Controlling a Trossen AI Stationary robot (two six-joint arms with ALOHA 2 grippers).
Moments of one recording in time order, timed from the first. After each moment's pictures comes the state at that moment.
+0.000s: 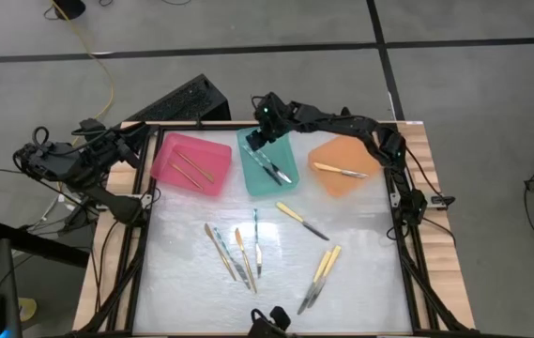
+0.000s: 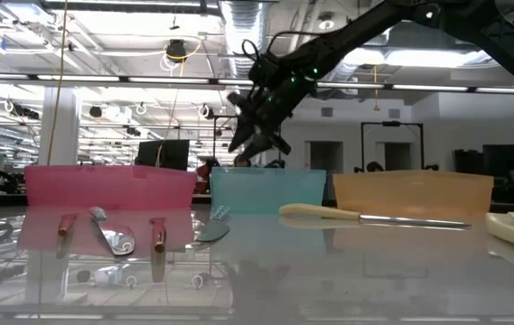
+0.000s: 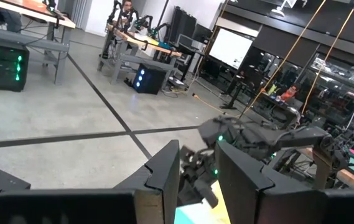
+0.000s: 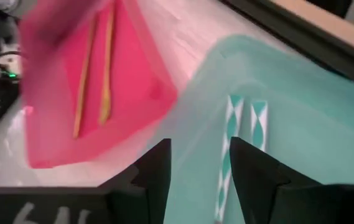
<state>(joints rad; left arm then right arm) -0.43 0.55 1.10 -0.72 -1.26 -0.59 -0.51 2.16 1.82 -0.46 -0.27 0.41</state>
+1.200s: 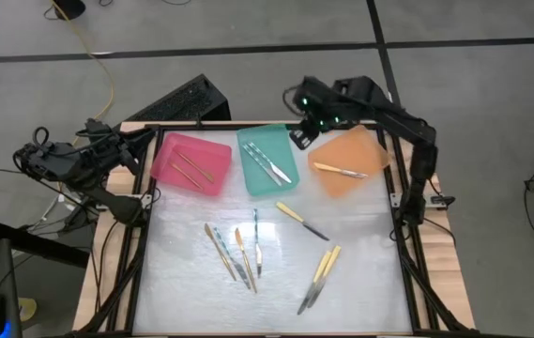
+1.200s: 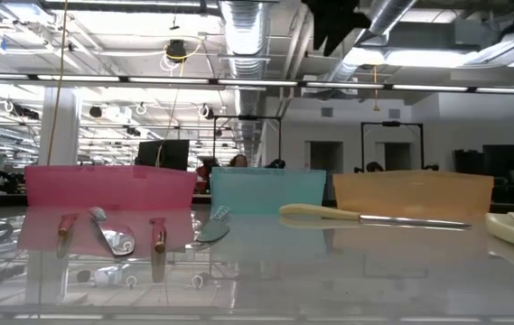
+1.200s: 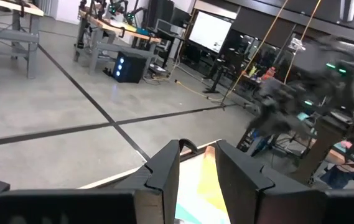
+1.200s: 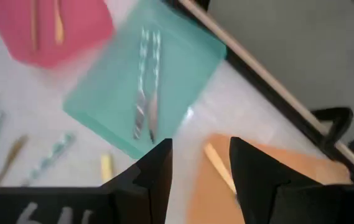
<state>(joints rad) -0.43 0.55 1.10 -0.73 -1.15 -0.56 -0.31 1.83 2.27 -1.56 0.22 0.42</state>
